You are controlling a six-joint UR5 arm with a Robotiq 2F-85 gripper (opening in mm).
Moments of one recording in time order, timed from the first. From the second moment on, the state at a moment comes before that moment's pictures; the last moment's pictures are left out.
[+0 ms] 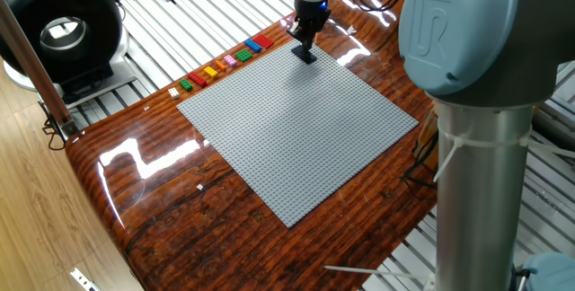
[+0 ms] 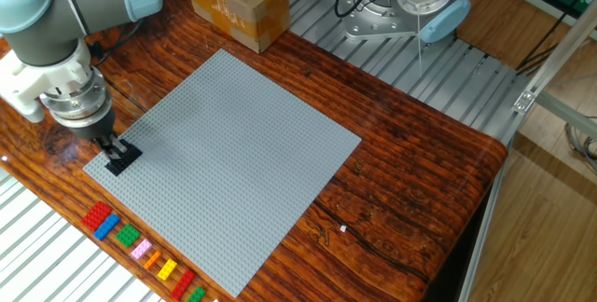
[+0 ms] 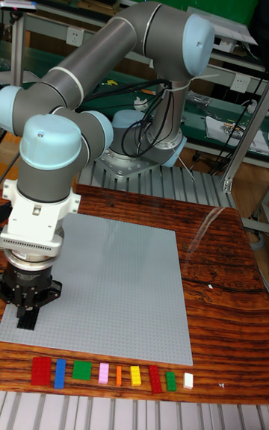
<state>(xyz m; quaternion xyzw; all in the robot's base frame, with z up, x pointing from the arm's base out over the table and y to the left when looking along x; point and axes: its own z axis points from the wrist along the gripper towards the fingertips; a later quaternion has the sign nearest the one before) 0.687 -0.162 0.010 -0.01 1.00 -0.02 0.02</state>
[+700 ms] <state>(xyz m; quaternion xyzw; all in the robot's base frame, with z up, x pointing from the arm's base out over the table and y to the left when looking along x) 0.676 -0.149 0.010 0.00 1.00 0.00 0.01</state>
